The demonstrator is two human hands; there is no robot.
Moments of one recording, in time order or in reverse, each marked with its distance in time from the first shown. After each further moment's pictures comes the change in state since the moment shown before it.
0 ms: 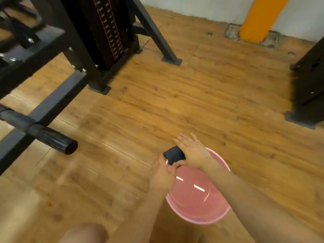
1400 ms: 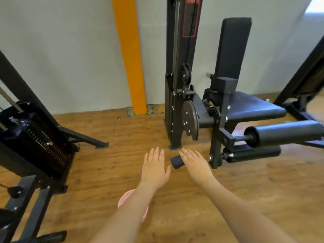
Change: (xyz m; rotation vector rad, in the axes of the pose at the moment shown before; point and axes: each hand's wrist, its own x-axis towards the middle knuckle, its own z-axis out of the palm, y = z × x) left_hand -0.408 0.533 -0.298 0.718 -0.164 0.906; right_hand -0.591 -0.067 -0.469 -0.019 0.377 0.726
